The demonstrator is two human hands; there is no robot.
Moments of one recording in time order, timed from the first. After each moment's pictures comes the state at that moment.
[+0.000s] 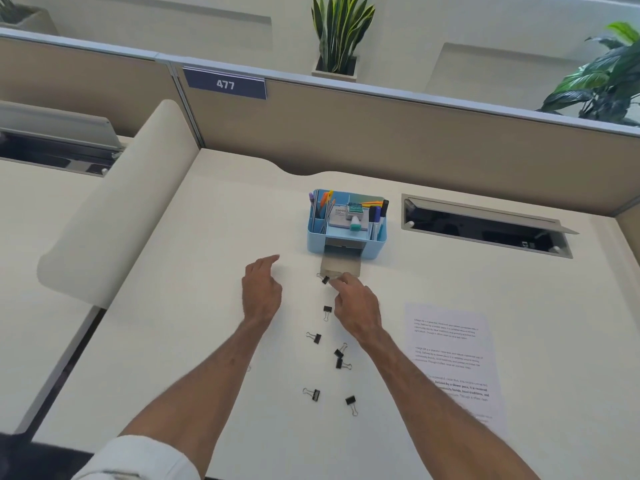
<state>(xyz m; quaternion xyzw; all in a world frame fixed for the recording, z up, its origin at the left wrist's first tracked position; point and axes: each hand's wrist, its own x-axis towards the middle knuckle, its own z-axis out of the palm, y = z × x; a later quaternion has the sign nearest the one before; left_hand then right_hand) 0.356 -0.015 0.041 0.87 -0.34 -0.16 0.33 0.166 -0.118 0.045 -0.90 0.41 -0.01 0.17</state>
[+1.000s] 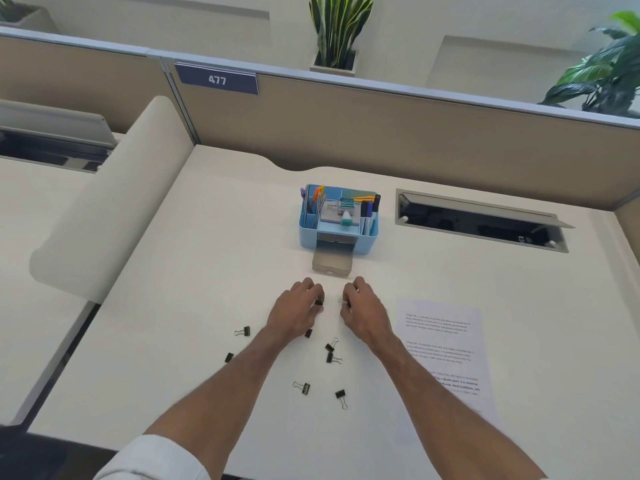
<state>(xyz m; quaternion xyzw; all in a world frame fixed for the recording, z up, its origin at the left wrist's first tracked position) 0.284 -0.030 0.031 0.78 -0.58 -0.23 0.10 0.119 -0.128 0.031 -0.89 0.41 0.02 0.20</state>
